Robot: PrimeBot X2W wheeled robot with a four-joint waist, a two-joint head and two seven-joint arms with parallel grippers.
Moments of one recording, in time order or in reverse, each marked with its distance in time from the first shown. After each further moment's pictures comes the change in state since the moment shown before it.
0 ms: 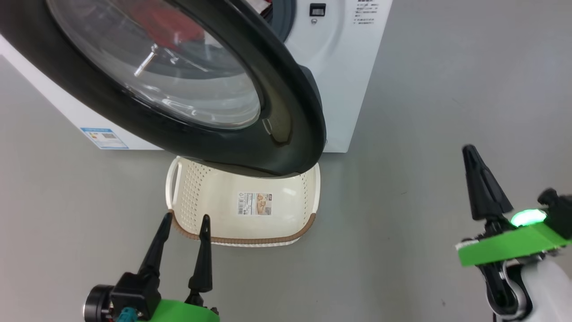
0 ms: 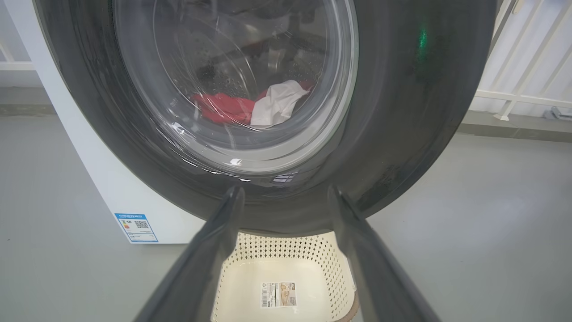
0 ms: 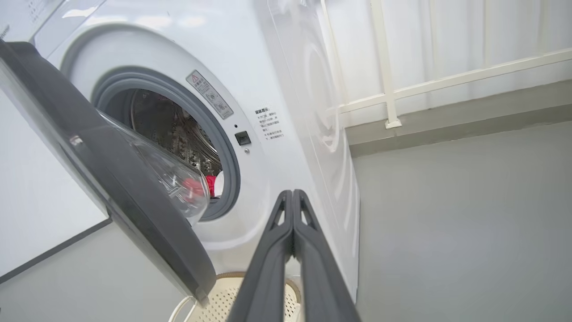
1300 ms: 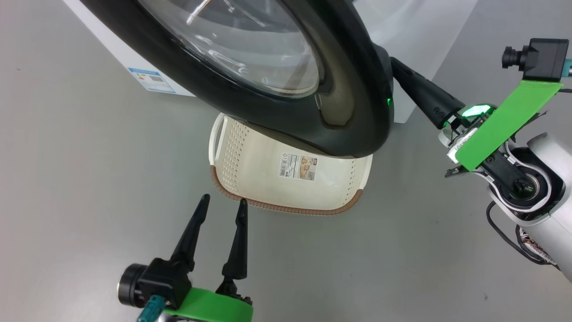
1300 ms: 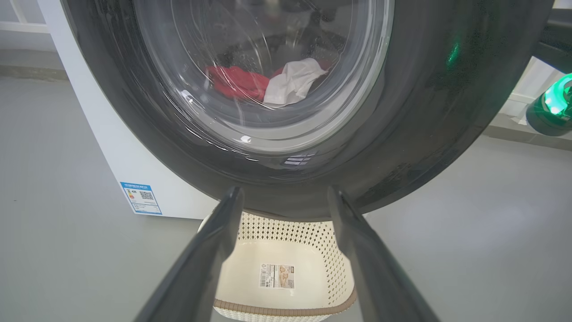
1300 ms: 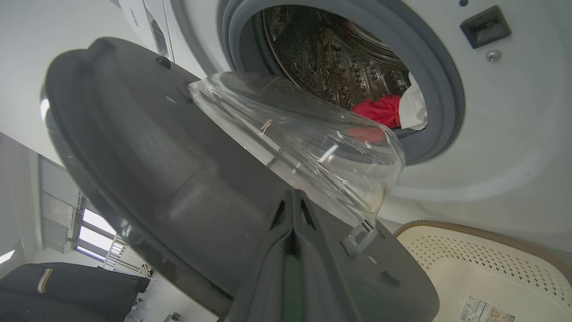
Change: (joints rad) left arm -0.073 0.000 -0.157 -0.044 -0.080 0.053 0.000; right arm -0.641 -0.354 0.630 -0.017 0.994 0.000 0.284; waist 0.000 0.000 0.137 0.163
